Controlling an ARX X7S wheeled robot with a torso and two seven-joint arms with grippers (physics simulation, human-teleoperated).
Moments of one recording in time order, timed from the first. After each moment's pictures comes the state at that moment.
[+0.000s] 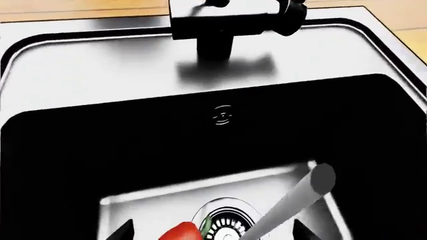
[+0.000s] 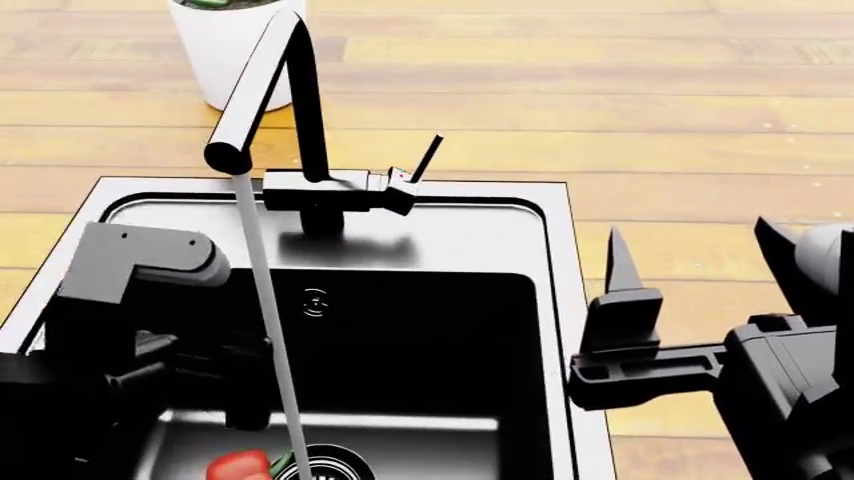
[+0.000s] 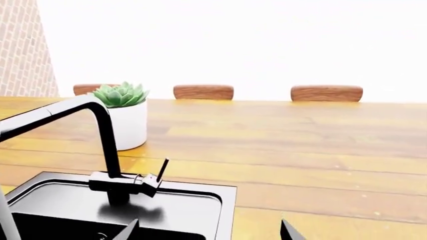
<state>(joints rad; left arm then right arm) -0.95 -0.50 0.60 -0.07 -1.38 -1.01 -0.67 0.53 0.83 0.04 -0.63 1.34 0.85 0.55</state>
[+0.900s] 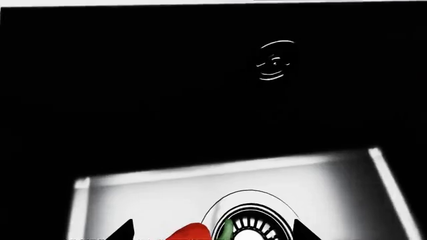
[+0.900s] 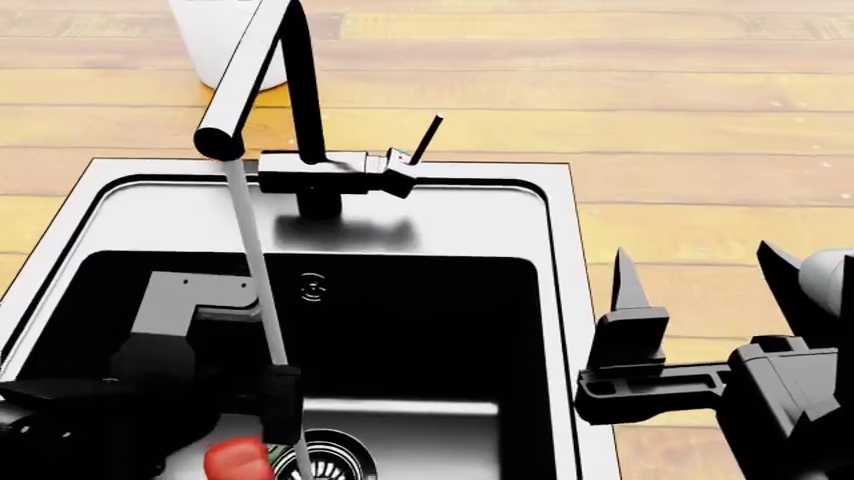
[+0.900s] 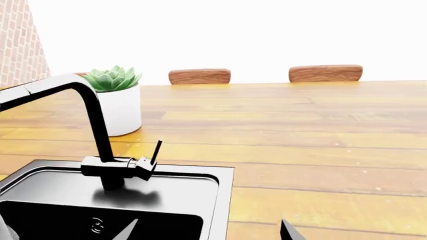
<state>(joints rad) -0.98 -0.30 0.79 -0.63 -1.07 -0.72 -0.34 0.45 0.82 0.05 -0.62 1.30 0.81 0.53</state>
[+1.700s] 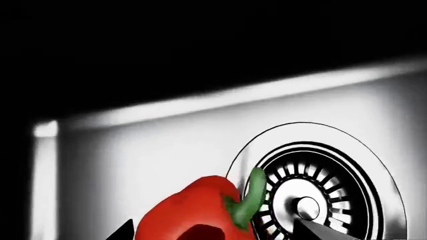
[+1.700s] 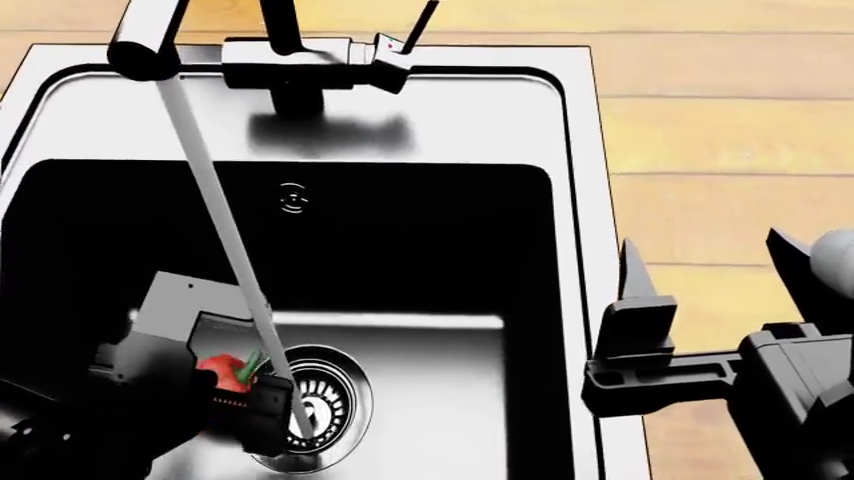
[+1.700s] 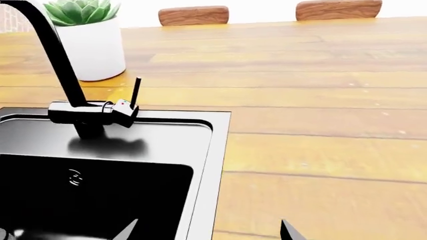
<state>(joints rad) -1.00 -0.32 0.85 -0.60 -1.01 -0.77 -0.36 0.51 0.86 0.05 -0.62 1.37 0.84 0.56</state>
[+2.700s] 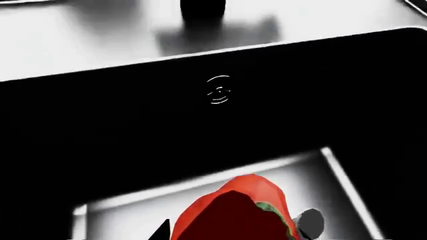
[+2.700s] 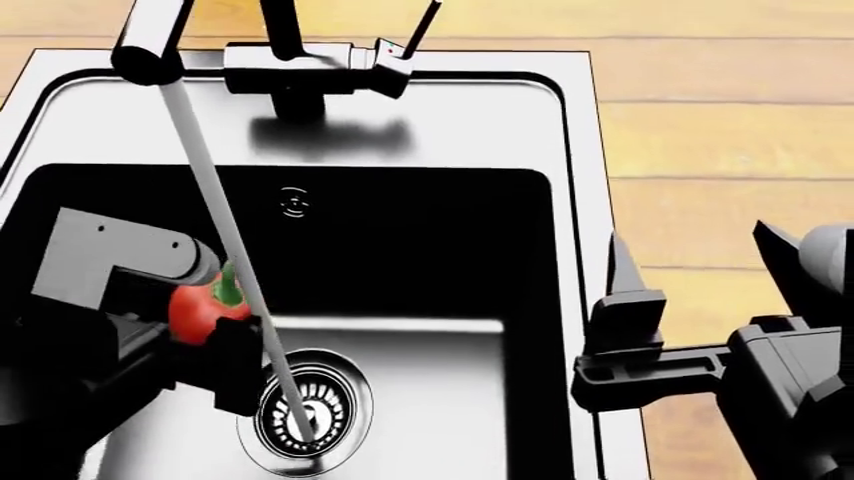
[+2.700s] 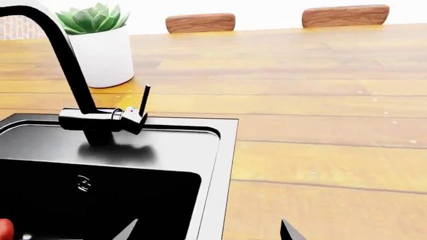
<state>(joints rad) -0.91 -0.58 0.67 0.13 -1.27 -0.84 -0.61 0.52 0.85 0.03 -0.62 1.35 0.82 0.54</state>
